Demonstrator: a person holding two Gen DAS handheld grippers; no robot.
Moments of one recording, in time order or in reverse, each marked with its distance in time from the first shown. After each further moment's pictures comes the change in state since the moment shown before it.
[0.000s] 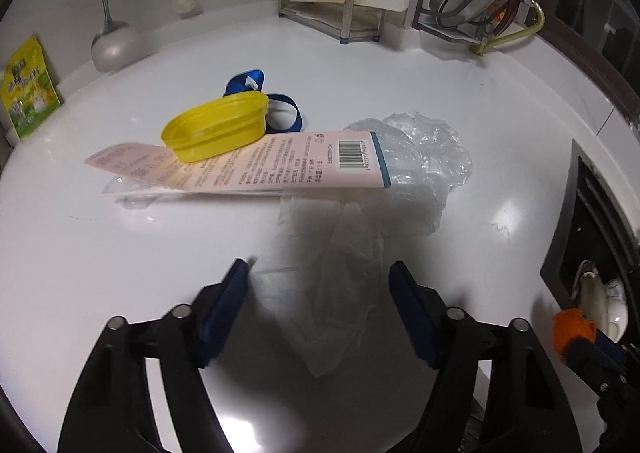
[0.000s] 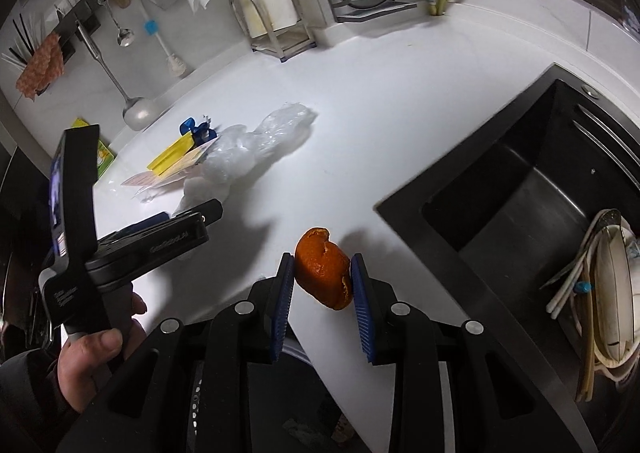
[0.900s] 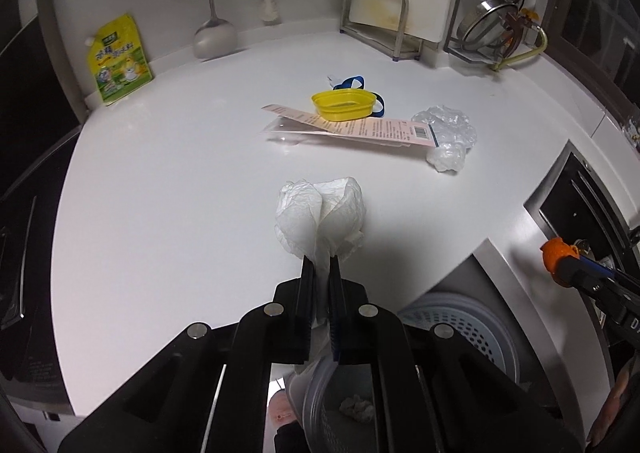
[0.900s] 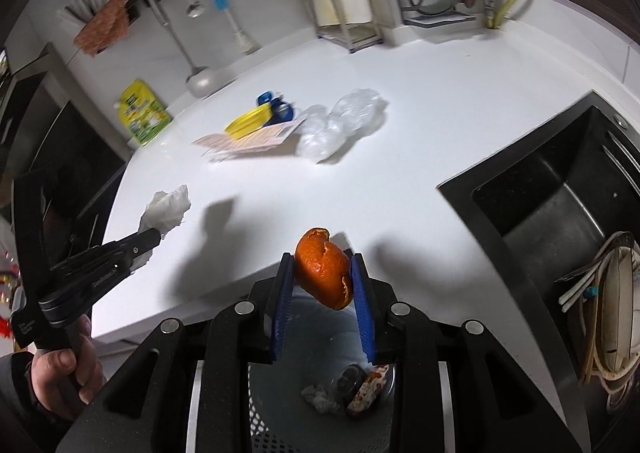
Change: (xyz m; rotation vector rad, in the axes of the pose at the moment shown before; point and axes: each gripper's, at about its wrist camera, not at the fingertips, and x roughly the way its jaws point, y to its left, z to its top) left arm -0.132 0.066 -0.076 -0.067 -0.012 0.087; right arm -0.043 0.045 -0.021 -0.151 0.060 0.143
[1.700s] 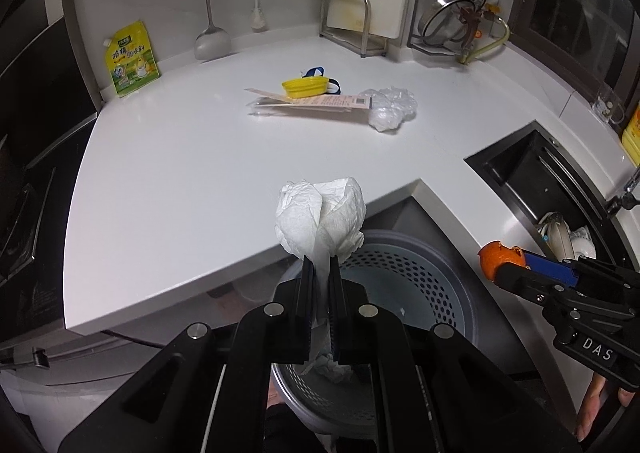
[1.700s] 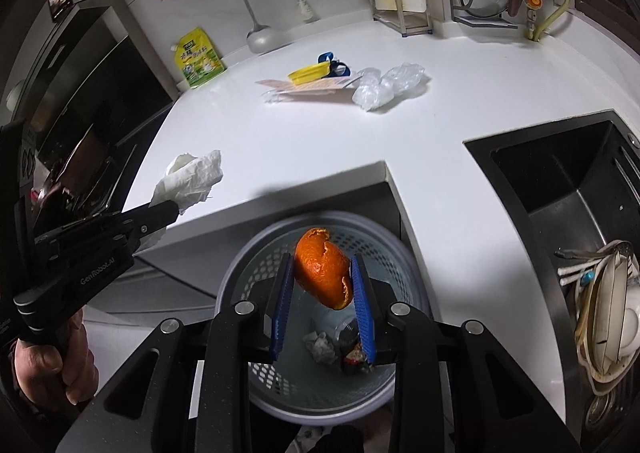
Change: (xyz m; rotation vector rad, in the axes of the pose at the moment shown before) left arm -0.068 -0.052 -0.073 0.004 -0.027 -0.010; right arm -0.046 0.019 -0.067 -0.171 0.066 0.068
